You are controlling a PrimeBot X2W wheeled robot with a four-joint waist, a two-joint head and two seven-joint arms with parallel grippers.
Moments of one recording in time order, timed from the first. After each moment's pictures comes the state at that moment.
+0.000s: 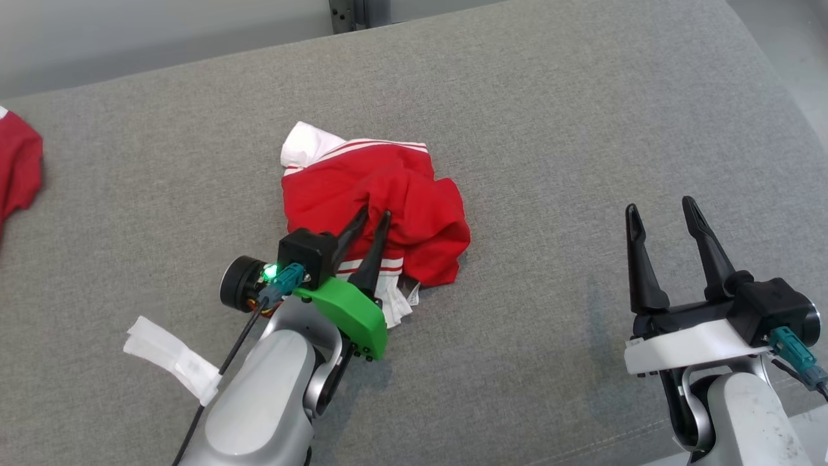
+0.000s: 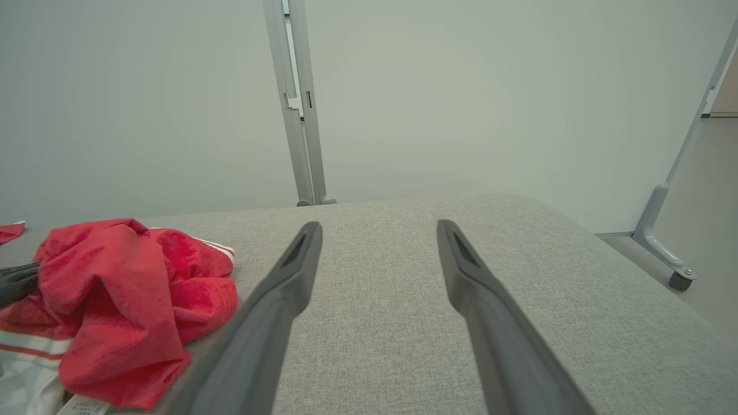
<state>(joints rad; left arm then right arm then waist) -0.49 0.07 -0.53 0.46 -0.37 -0.06 -0.11 -0.13 -0.05 0.01 0.03 0.11 0.13 -0.26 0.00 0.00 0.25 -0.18</state>
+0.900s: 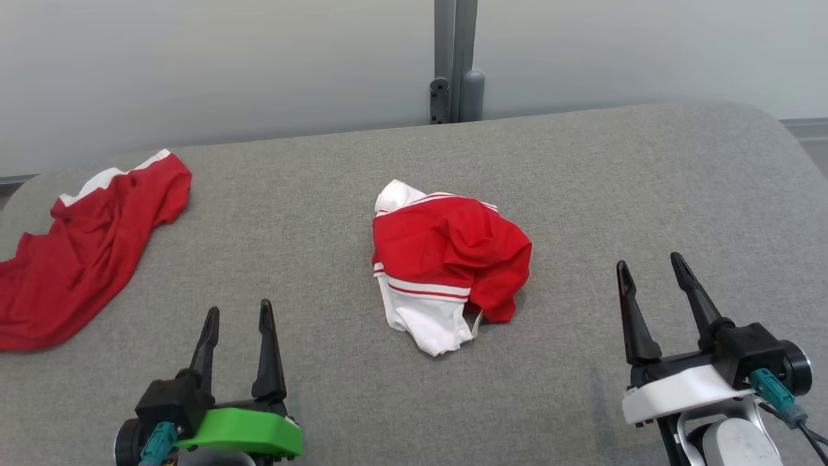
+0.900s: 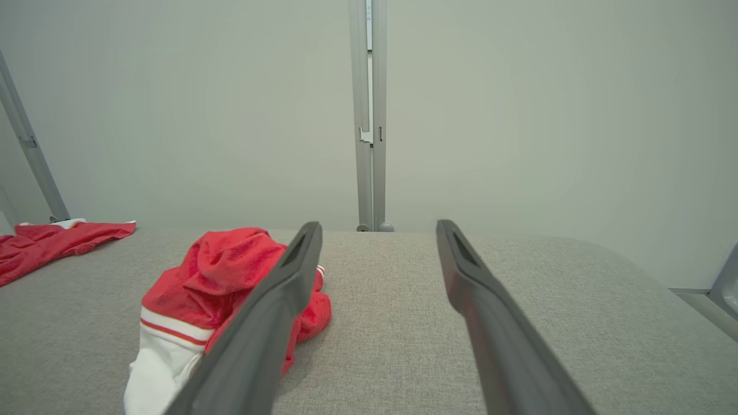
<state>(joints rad) -0.01 0.07 -0.19 0.14 -0.35 0.07 -0.26 -0.02 -0.05 0.01 0.06 0.06 0.13 -0.26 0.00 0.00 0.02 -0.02</state>
